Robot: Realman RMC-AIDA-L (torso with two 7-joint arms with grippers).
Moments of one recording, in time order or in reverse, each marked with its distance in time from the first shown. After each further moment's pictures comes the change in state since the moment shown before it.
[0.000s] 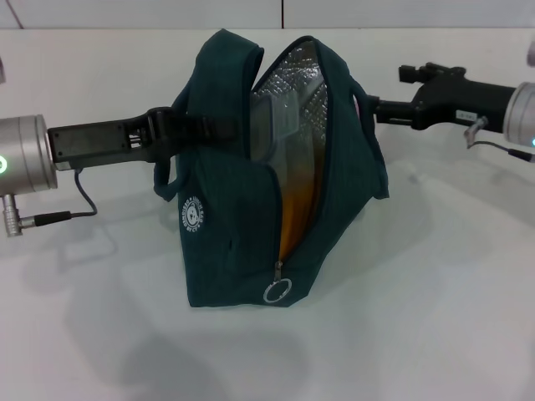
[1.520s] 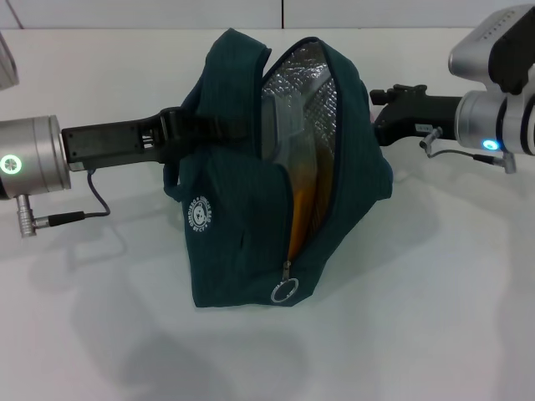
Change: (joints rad) left arm -0.010 -0.017 0.004 -0.011 0.000 -0.015 0.000; right arm 0.186 0.005 -0.083 0.226 0.002 0.186 -0.020
